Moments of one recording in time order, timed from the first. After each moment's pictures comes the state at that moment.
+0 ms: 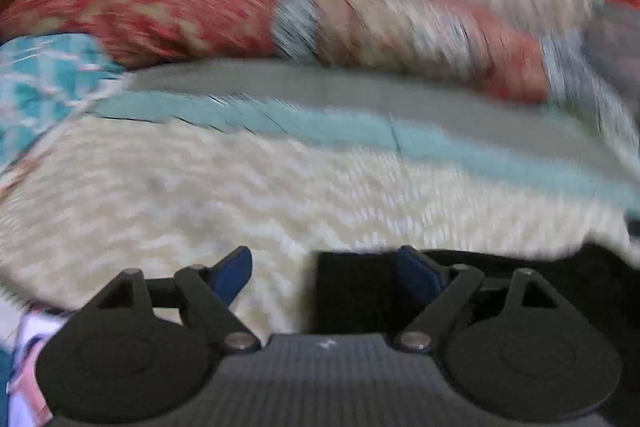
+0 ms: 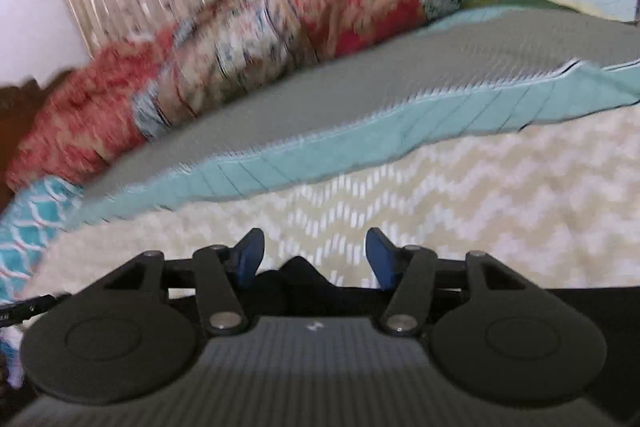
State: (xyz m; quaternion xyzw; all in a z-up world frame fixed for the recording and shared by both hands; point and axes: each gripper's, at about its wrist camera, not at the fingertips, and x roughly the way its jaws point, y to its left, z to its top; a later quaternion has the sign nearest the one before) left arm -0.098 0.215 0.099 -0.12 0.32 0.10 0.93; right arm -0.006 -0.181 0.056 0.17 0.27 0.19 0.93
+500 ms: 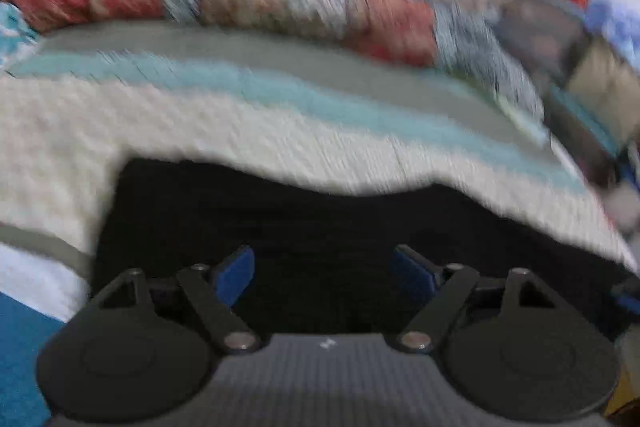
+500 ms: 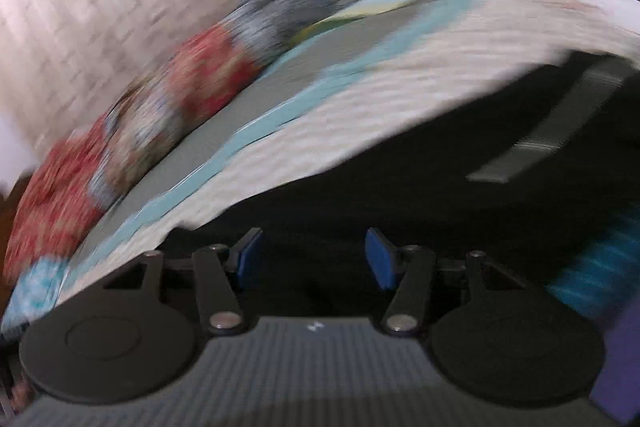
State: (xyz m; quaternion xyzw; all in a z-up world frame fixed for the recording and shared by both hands) left arm -0.112 0.085 0.087 -0.14 0.39 -0.05 0.91; right arm -0.187 -0.382 0.020 0.30 0.25 0.03 0.92
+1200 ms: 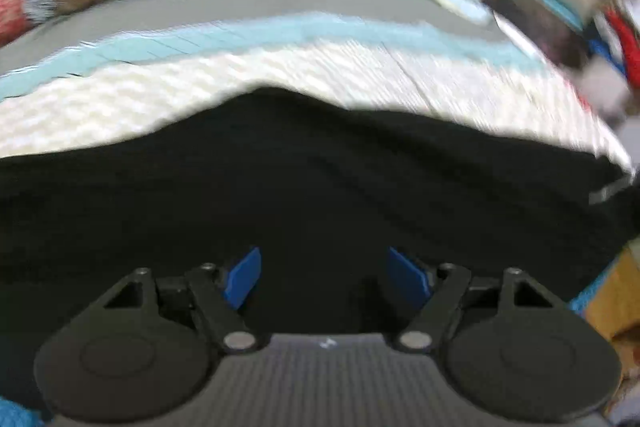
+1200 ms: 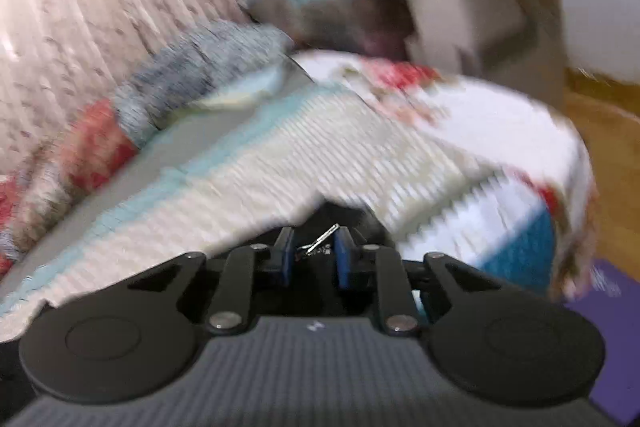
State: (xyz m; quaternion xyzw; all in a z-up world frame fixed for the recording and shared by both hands) left arm -0.074 -0.113 0.074 -0.02 0.47 -0.12 0.87; right arm -0.157 -0.551 0.023 0.24 0.19 -0.04 0.95
